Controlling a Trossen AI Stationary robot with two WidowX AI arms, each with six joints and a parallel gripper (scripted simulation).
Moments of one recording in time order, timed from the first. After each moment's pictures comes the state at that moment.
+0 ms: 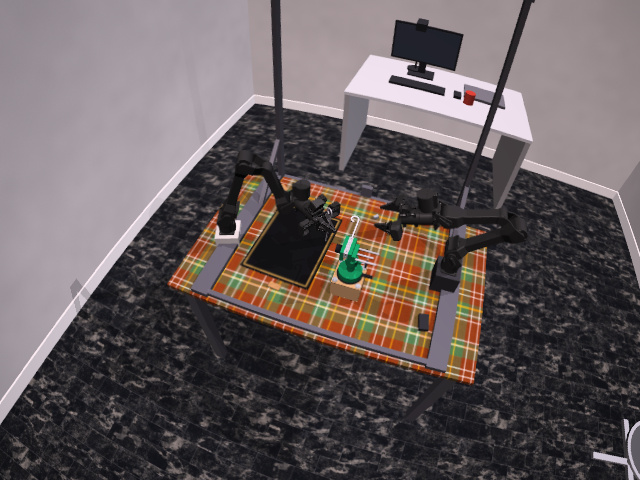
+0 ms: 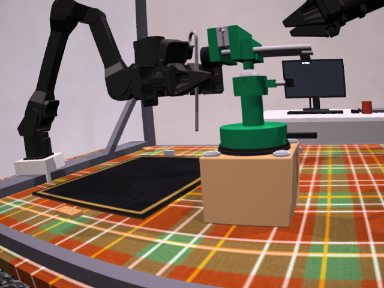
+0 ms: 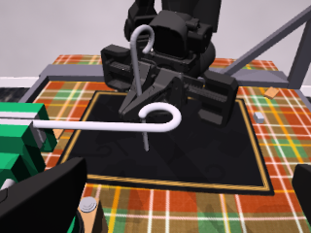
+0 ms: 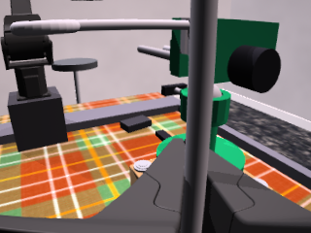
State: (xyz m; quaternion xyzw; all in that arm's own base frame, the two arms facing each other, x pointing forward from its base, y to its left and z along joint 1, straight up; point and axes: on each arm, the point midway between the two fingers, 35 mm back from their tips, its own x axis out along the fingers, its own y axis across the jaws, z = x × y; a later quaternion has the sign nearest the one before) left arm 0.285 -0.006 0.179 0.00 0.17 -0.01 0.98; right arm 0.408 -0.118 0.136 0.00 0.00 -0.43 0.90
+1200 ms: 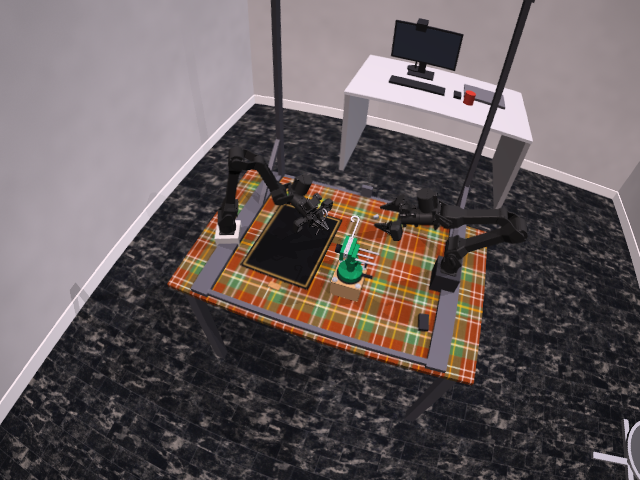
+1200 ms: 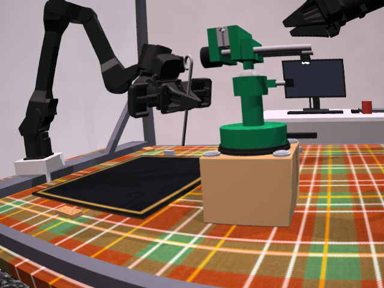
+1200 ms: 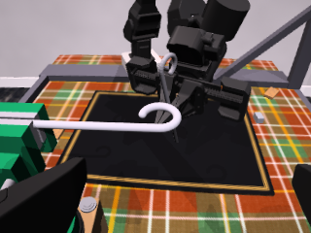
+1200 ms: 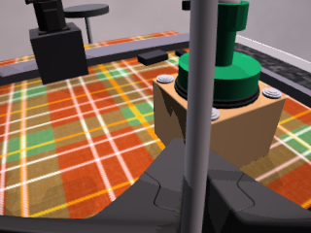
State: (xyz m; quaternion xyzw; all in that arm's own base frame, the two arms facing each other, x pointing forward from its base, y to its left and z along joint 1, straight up) left arm 0.285 -0.006 0.179 0.00 0.17 -0.01 0.98; right arm 0.386 -0.072 0.098 0.06 0.09 -0.41 0.91
